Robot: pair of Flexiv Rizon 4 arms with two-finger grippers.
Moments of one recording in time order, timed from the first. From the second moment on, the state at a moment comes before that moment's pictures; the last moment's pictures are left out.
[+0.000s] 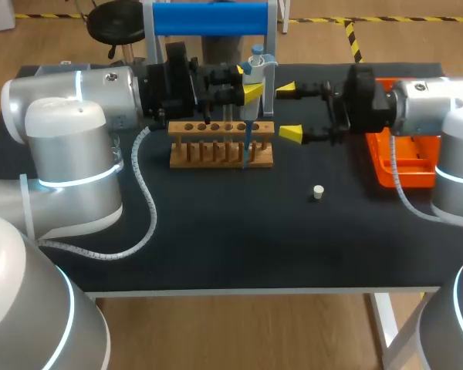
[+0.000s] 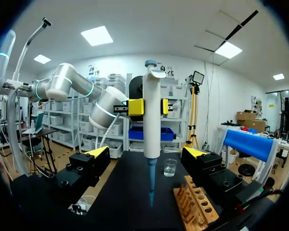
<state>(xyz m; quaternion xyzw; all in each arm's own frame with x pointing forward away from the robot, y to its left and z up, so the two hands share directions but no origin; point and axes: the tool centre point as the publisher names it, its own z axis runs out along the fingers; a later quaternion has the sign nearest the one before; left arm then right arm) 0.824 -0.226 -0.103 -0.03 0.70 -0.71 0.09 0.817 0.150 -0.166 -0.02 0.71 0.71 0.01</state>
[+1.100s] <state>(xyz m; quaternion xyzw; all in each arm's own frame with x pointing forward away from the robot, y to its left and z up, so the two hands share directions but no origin) 0.824 -0.226 -0.103 -0.03 0.70 -0.71 0.09 0.830 0.205 -0.142 -0.02 0.69 0.72 -0.02</state>
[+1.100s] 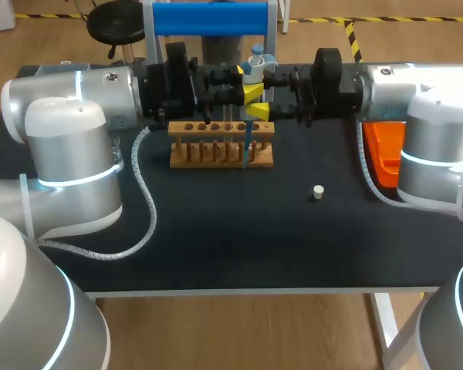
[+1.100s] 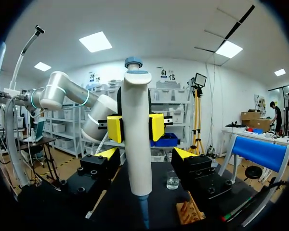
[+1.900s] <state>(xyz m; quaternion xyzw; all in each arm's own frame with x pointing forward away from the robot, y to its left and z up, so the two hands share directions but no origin) 0.824 -0.226 -0.103 -0.03 0.70 -0.71 0.09 0.821 0.218 -0.138 -0.03 0.70 0.71 -0.02</state>
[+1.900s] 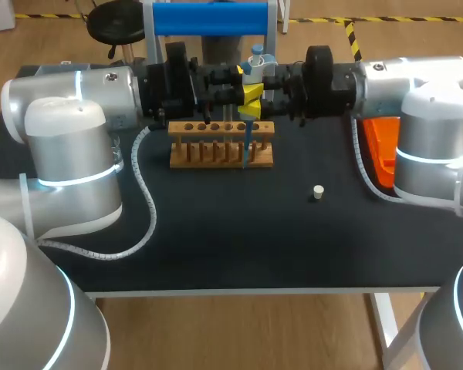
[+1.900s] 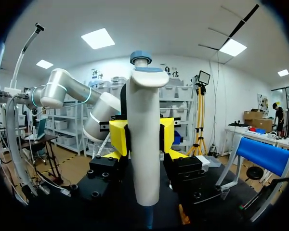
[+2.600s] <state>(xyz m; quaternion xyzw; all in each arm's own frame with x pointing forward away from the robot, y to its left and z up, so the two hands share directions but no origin) 0.824 -0.226 -0.103 -0.03 0.70 -0.71 0.09 0.820 0.218 -0.138 -0.04 0.70 0.71 -0.03</state>
